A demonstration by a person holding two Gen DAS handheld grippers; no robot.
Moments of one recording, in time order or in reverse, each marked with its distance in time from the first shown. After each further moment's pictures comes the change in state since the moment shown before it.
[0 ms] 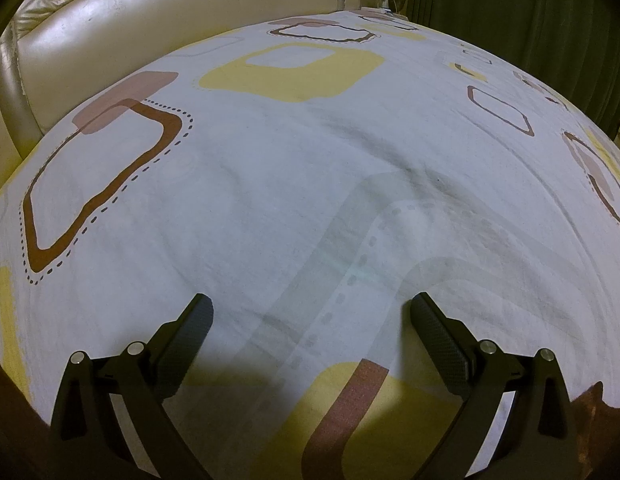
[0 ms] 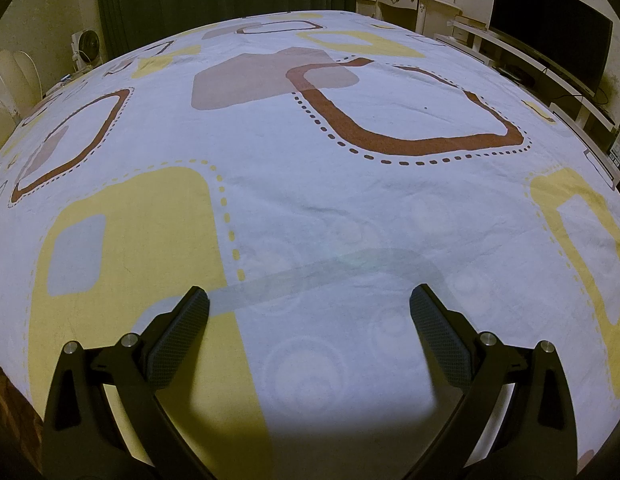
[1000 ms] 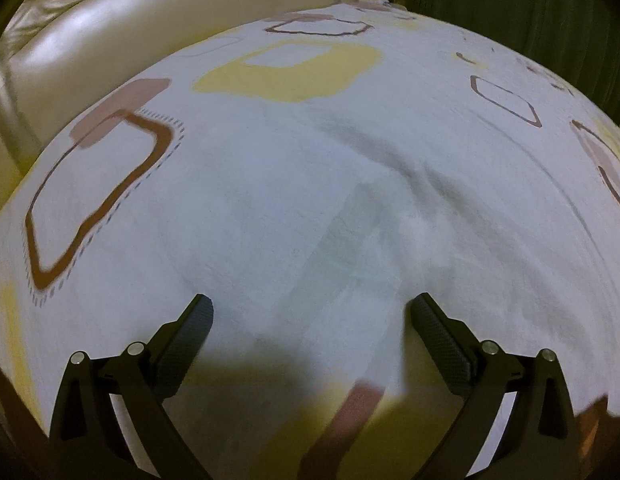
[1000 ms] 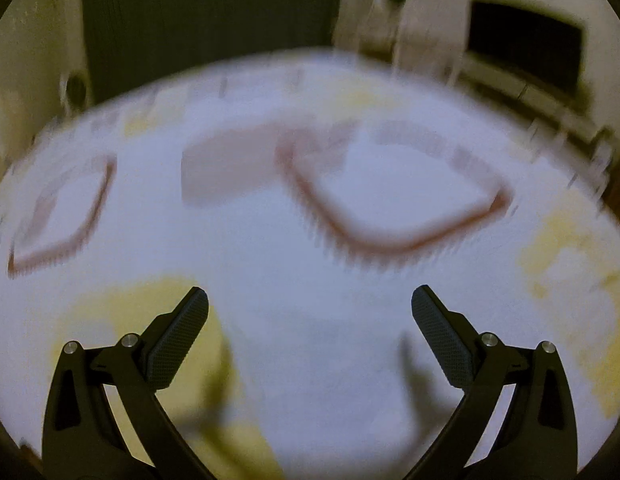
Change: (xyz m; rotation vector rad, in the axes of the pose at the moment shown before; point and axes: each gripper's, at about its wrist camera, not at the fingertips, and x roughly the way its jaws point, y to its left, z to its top) left arm 0.012 -0.013 0.020 0.049 0.033 0.035; right arm -0.030 0.007 0.055 0.075 -0.254 -0.064
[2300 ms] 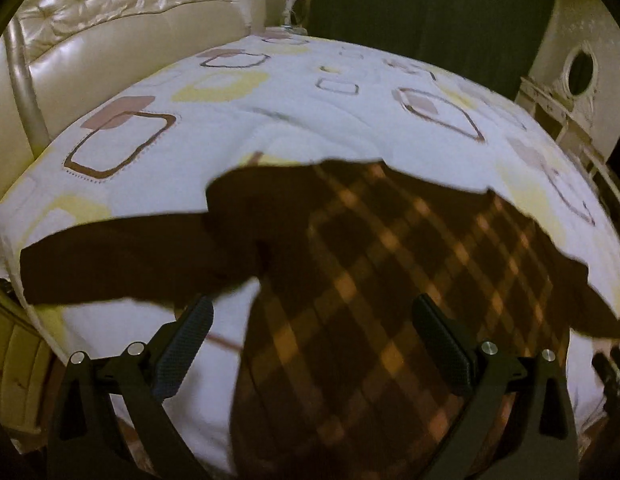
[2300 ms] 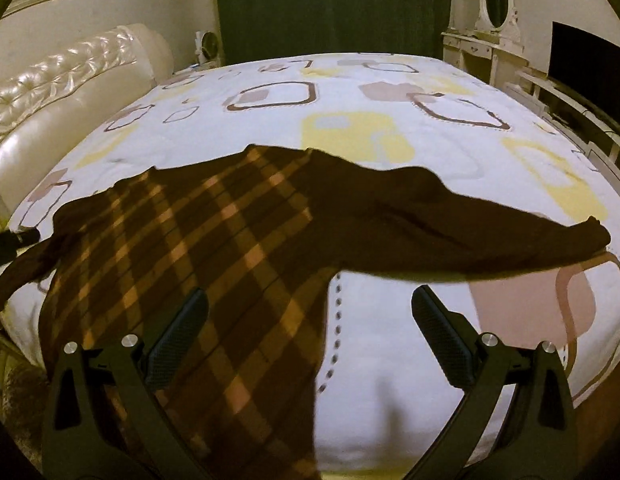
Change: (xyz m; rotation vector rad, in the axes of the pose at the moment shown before) left arm -0.247 0.012 -0.209 0.168 -0.080 -0.304; right arm -0.336 0.000 -0.235 -0.231 0.136 0.387
